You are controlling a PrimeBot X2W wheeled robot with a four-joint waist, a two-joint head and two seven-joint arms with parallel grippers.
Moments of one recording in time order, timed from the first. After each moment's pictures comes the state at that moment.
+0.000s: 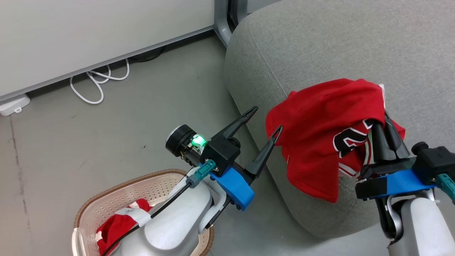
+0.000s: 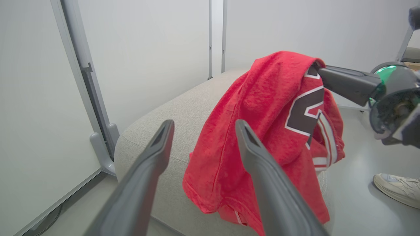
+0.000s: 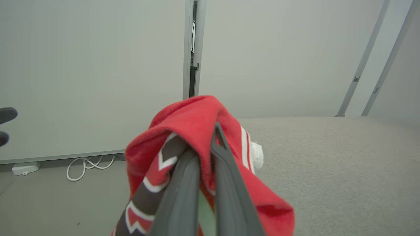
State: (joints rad) left arm -0.63 0.10 -0.84 0.48 -0.39 -0.08 -0.26; right arm -0.28 -0.07 -0.07 0.19 0.03 0.13 -0.26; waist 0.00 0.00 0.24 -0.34
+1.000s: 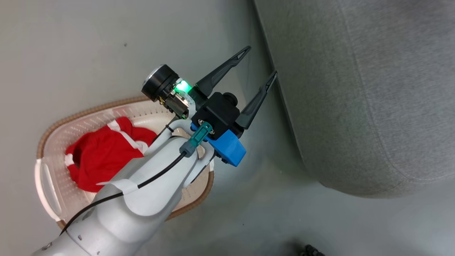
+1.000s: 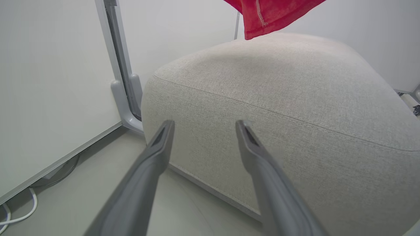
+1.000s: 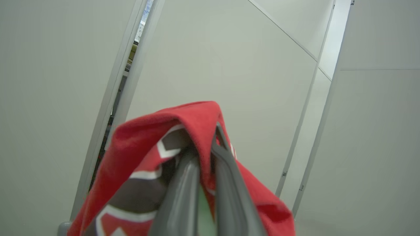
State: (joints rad) left arm -0.82 0.18 -0.84 0.40 -0.25 -0.03 -0.22; right arm -0.97 -0.37 -0.45 0.20 0.07 0.13 -0.26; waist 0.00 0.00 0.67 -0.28
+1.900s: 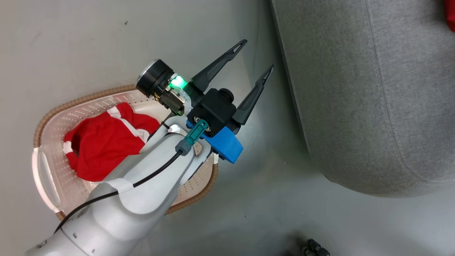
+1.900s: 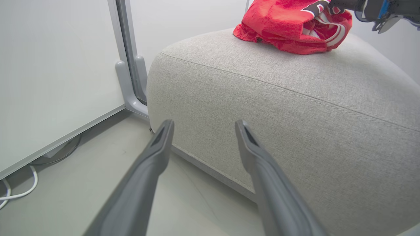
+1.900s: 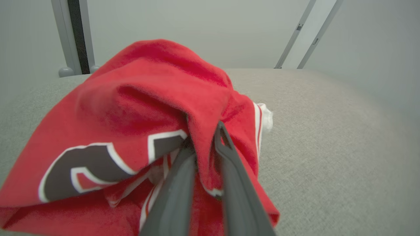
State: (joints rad) left arm -0.84 0.21 -0.85 0.37 -0.26 -0.01 -0.21; right arm -0.89 -0.35 -0.44 0.73 0.09 0.13 -0.26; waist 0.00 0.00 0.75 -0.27
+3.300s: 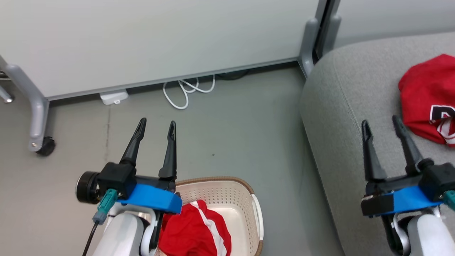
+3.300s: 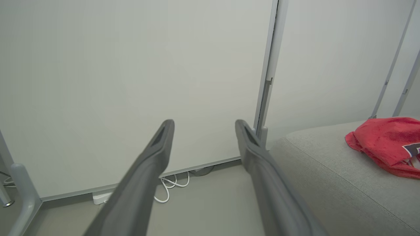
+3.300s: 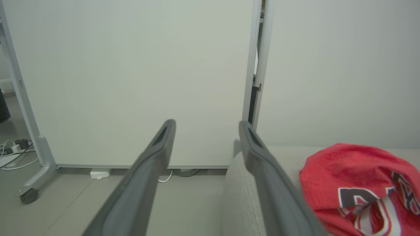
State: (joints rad) left arm -0.28 0.11 -0.30 0.26 -0.25 -0.01 -0.26; right arm -0.21 -0.11 -0.05 0.14 0.09 0.13 -0.26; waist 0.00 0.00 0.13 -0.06
